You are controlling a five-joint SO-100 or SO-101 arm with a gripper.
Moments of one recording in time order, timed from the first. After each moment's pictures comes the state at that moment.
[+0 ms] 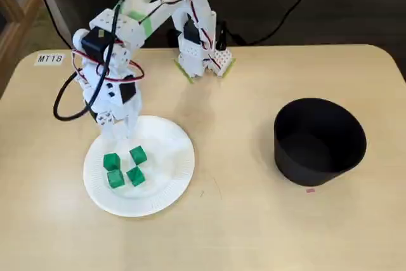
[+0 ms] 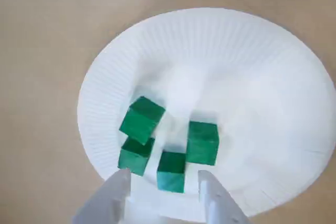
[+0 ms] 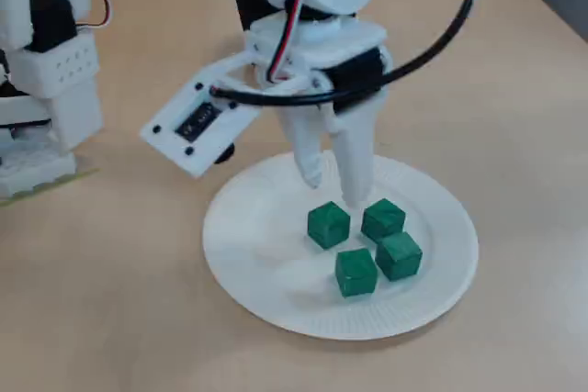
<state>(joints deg) 33.8 76.1 71.5 85.8 18.1</state>
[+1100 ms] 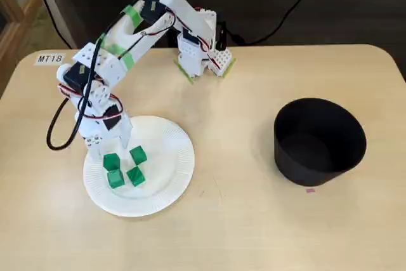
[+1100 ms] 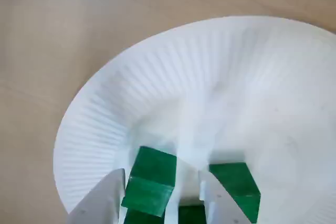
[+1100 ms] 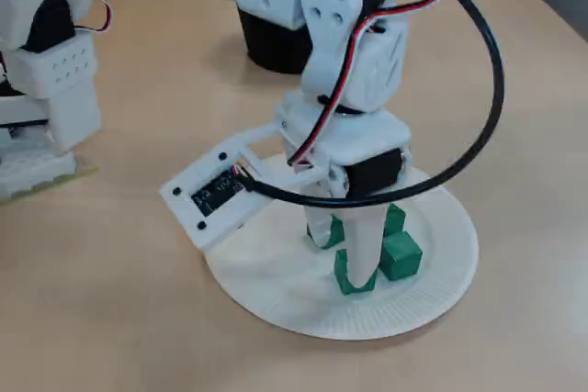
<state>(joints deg) 34.7 55.7 55.7 89.8 24.5</state>
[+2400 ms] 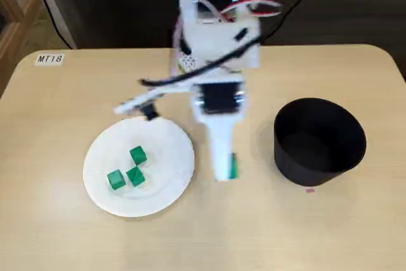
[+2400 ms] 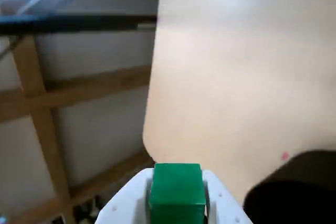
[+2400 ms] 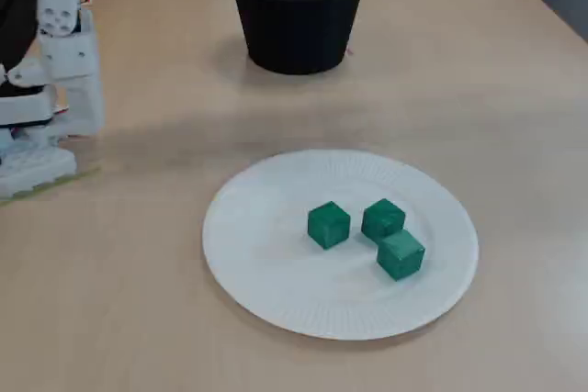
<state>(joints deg) -17.5 75.7 35.4 83.3 -4.7</state>
